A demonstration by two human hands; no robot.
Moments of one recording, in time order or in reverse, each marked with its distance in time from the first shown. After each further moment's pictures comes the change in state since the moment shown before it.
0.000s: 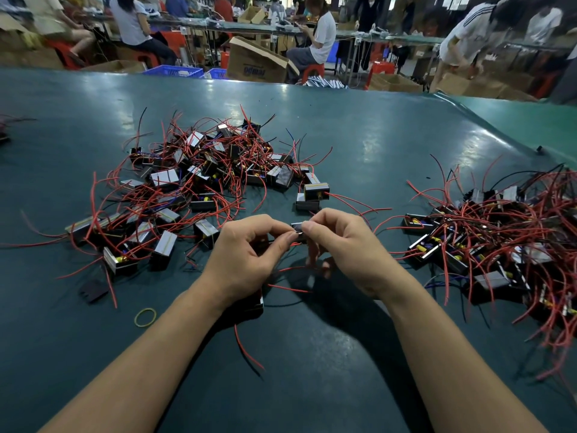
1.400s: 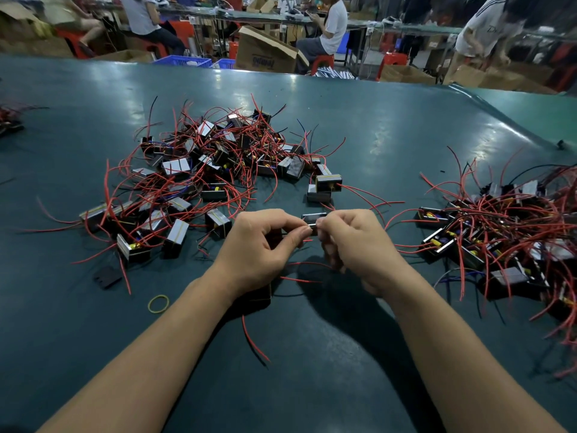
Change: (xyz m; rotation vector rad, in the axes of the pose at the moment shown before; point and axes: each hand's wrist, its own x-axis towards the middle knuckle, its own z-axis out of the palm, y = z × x) left_hand -0.002 0.003 -0.003 0.041 -0.029 -0.010; right_hand -0.004 -0.005 0.013 -0.159 0.128 0.086
